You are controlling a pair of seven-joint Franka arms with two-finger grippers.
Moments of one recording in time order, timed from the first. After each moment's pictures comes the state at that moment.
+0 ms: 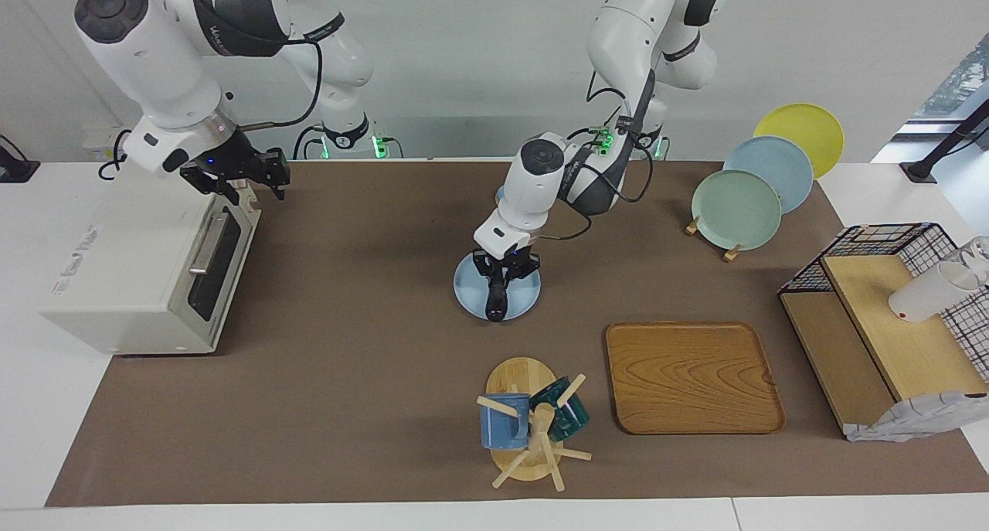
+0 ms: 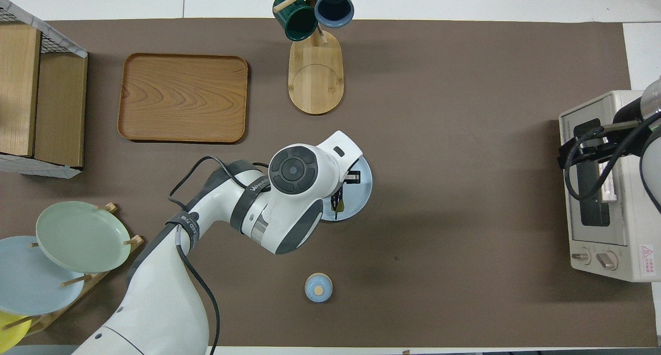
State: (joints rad) left arm -0.60 0.38 -0.11 -1.86 -0.11 2.40 -0.56; right arm -0.53 0.04 0.54 -1.62 -0.02 1.49 -0.09
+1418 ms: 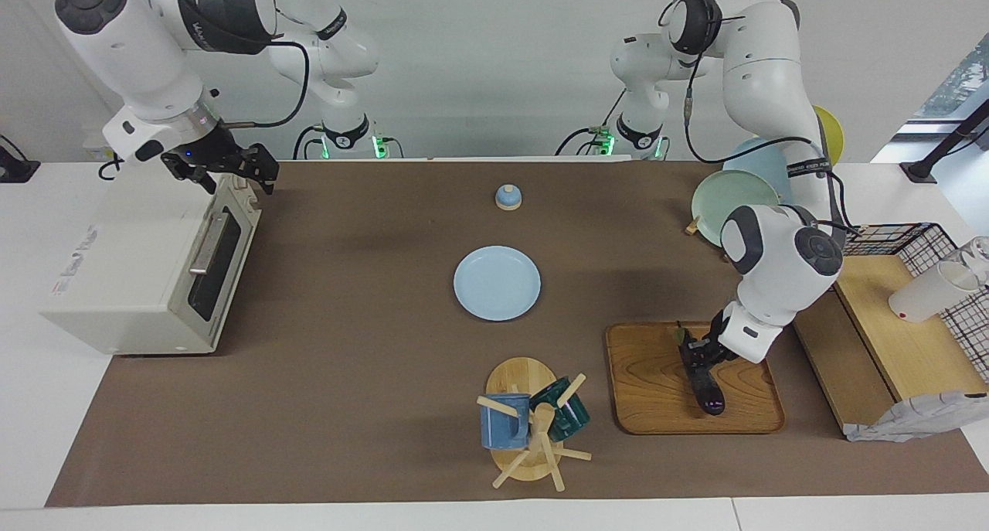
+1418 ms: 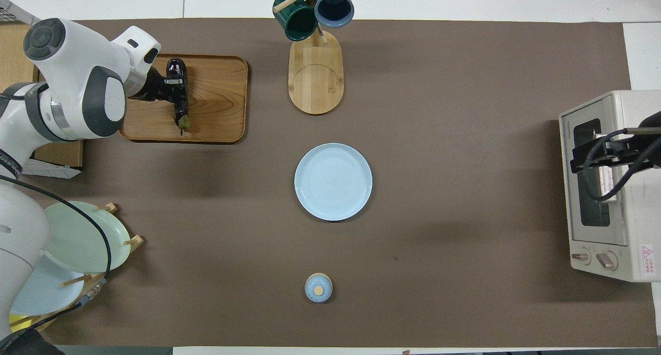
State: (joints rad) left arm -0.03 0.58 -0.10 -1.55 -0.10 2.21 -0.10; right arm 0.03 -0.02 -0.08 -1.68 -0.02 1.51 -0.02
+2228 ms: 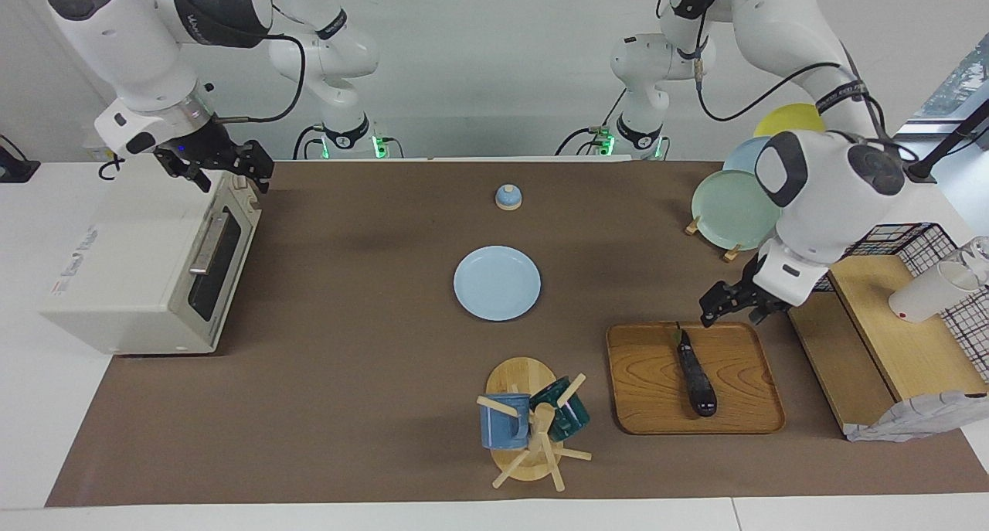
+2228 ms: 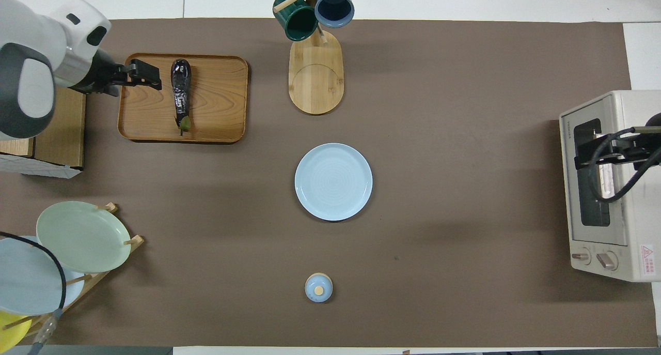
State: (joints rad) left arm -0.03 0.32 -0.08 -1.52 -0.10 1.92 -0.09; right arm 0.03 -0.03 -0.09 -1.68 -0.02 1.53 -0.02
